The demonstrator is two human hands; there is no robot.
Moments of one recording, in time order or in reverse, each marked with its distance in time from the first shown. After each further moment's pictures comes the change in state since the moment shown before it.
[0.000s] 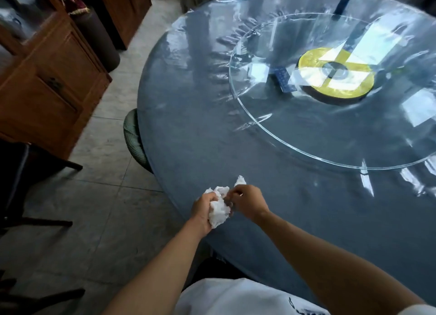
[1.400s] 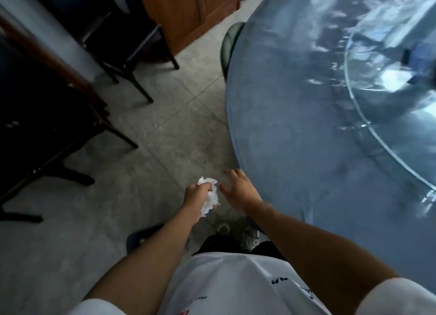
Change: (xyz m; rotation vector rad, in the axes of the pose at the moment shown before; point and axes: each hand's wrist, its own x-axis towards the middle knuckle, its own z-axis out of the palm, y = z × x) left_hand -0.166 -0.242 -0.039 -0.195 0.703 0.140; right_hand -0.159 0.113 0.063 -0.452 -0.605 -0.521
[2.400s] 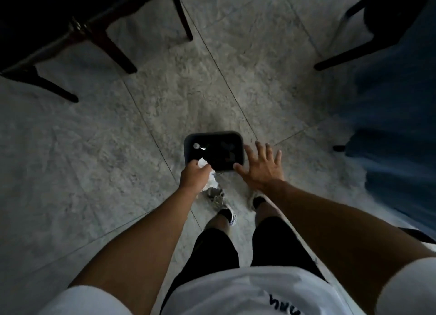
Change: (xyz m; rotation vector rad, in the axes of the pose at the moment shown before) left_hand 0.089 -0.274 -0.364 0.407 0.144 -0.122; right_hand -0.054 -0.066 0.387 -0.618 -0.299 0.052
